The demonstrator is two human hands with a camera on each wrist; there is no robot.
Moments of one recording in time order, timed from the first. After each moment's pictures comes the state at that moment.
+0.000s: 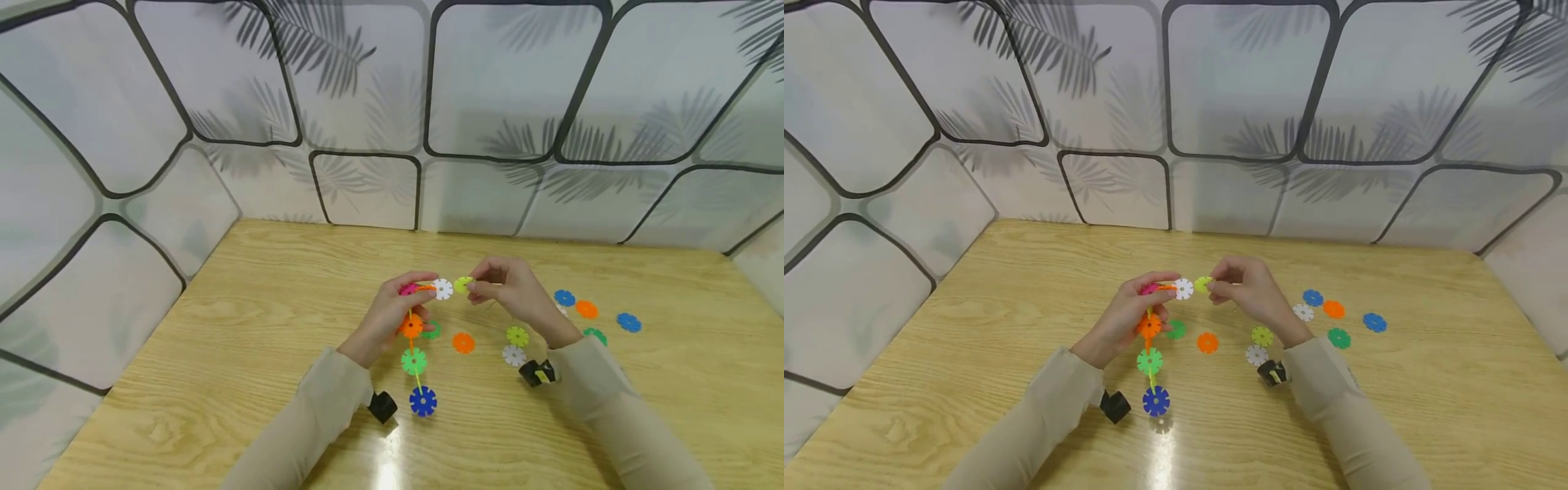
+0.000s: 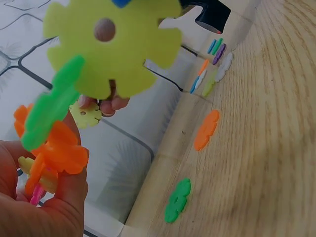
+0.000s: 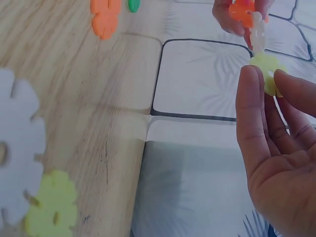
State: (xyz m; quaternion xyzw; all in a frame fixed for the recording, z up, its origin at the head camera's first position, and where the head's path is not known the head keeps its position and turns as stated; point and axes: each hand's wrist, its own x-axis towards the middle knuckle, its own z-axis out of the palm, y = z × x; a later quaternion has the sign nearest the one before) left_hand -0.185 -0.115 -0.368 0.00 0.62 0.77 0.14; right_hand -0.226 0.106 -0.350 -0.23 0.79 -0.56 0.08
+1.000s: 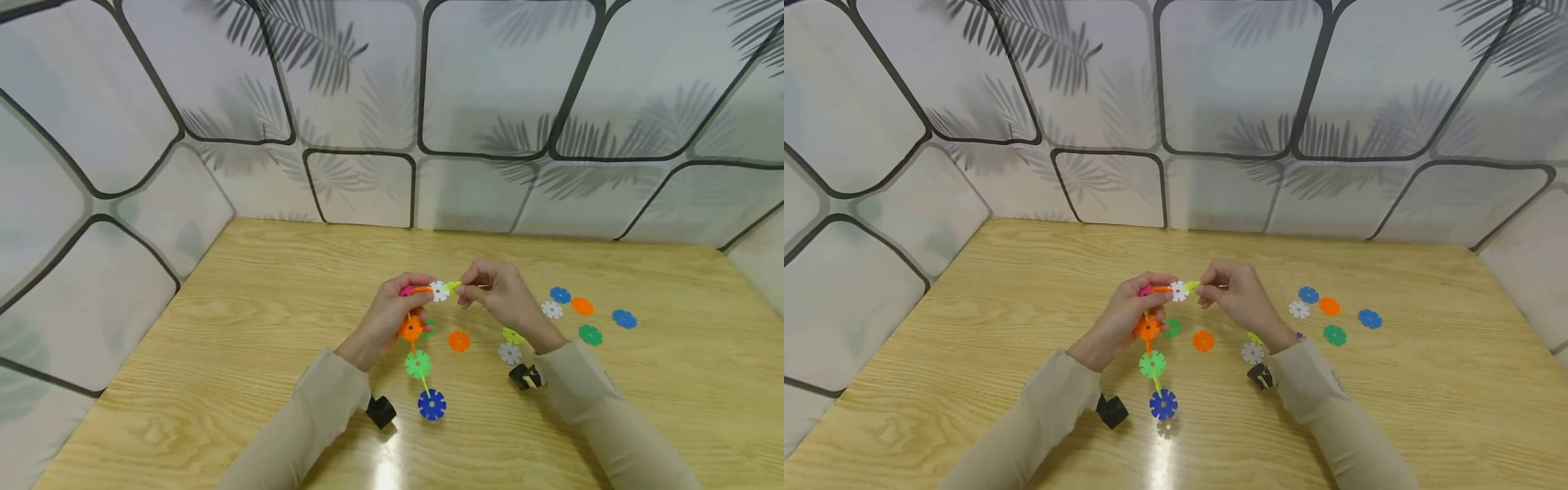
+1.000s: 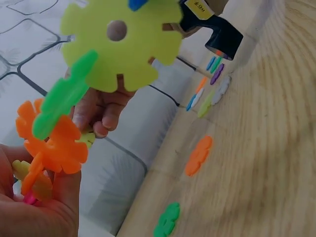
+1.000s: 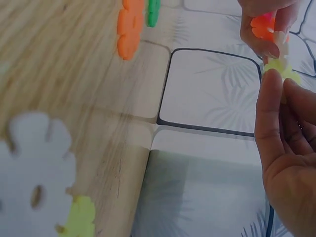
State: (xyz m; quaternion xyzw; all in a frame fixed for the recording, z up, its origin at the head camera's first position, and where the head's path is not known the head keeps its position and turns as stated) left_hand -0.182 -0.108 -0.368 0.01 0.60 0.79 0.14; right_hand -0.222 0.097 -0.363 -0.28 0.78 -0.56 0.01
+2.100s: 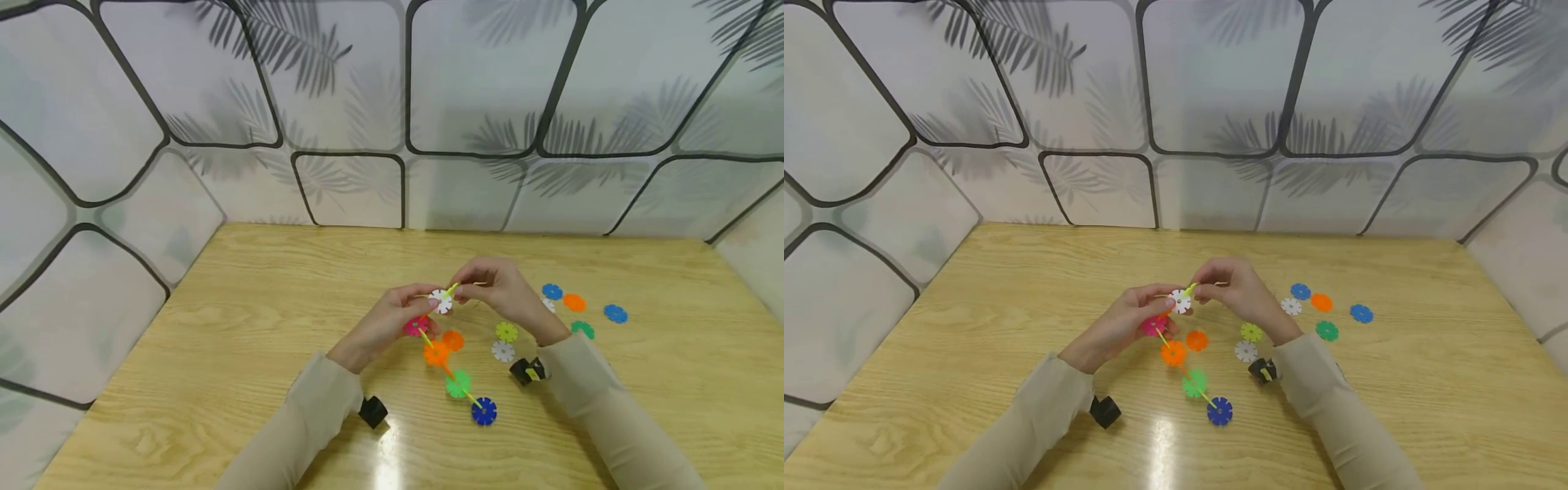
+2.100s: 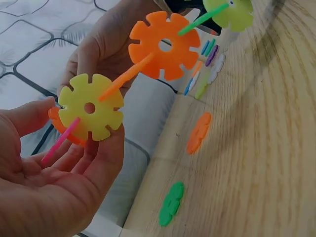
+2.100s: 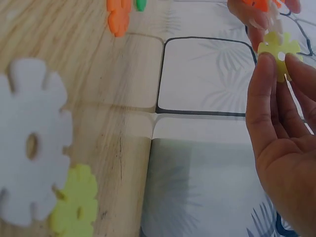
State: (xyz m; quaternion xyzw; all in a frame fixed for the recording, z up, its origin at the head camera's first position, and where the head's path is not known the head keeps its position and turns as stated) left_hand -0.184 -0.111 -0.373 0.13 0.63 0.73 0.23; right_hand -0.231 0.115 -0.364 -0.32 0.74 -0.59 0.06
